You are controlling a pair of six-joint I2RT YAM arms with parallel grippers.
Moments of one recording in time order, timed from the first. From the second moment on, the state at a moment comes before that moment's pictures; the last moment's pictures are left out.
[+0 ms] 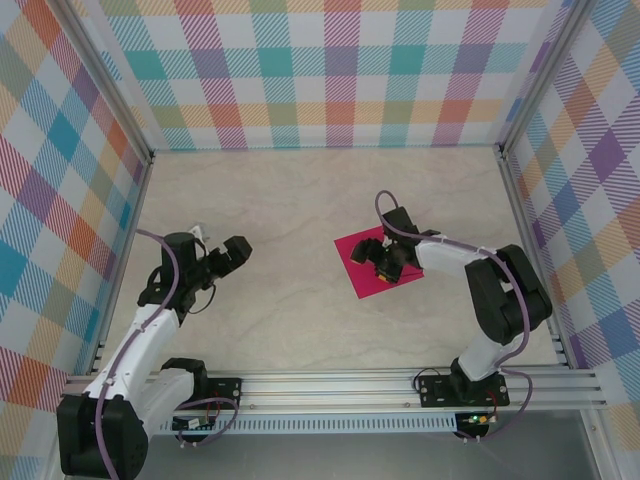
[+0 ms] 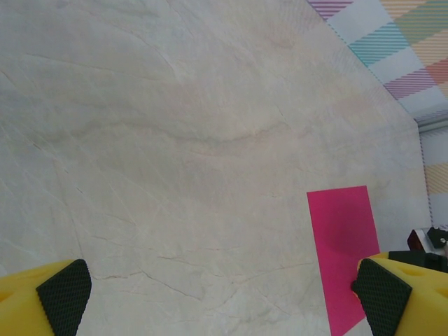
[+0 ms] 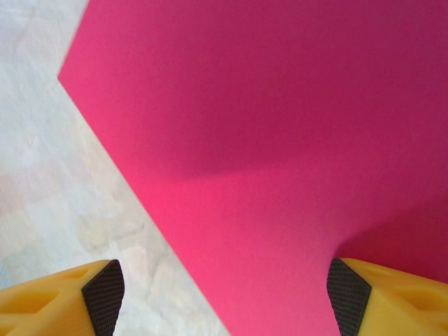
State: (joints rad) left arm -0.08 0.92 0.54 -0.26 0.31 -0.68; right arm 0.45 1.67 0.91 -0.35 -0.31 0.89
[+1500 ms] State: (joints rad) left arm -0.20 1.05 0.64 -0.40 0.45 -0.68; right arm 0.37 1.62 0.94 -0.60 -0.29 0.78
